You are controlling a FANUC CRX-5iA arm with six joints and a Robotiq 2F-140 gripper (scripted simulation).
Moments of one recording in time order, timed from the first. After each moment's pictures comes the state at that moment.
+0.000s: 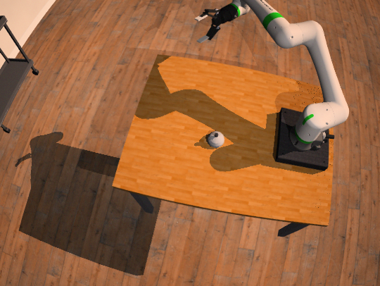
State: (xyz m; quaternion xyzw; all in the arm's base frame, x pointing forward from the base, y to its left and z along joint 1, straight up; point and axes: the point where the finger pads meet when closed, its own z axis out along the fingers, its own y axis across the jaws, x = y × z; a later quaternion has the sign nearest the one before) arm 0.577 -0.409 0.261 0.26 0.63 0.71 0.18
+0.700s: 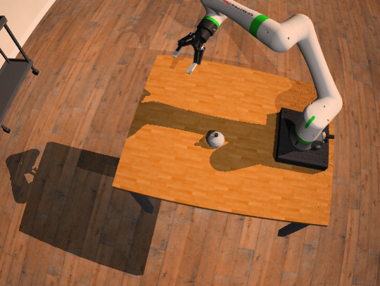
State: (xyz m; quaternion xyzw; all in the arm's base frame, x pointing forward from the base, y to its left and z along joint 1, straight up) arm 0.636 -0.216 0.201 0.30 0.74 0.60 0.03
